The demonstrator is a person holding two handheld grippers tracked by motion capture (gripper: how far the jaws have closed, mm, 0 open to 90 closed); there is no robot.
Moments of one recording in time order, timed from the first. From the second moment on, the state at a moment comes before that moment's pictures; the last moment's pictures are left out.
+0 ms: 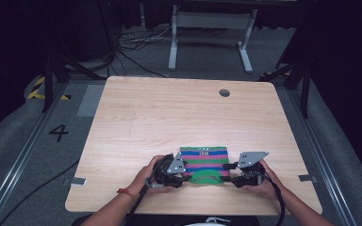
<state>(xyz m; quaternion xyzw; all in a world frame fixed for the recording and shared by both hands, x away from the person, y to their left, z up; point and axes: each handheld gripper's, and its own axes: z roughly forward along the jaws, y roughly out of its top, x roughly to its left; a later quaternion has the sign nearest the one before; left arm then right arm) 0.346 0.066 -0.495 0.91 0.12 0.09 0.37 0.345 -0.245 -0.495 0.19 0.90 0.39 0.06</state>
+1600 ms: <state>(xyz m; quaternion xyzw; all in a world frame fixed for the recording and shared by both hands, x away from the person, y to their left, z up) 0.344 0.138 -0.460 0.91 0.20 0.15 0.33 0.333 -0.293 -0.461 0.23 0.89 0.35 0.15</state>
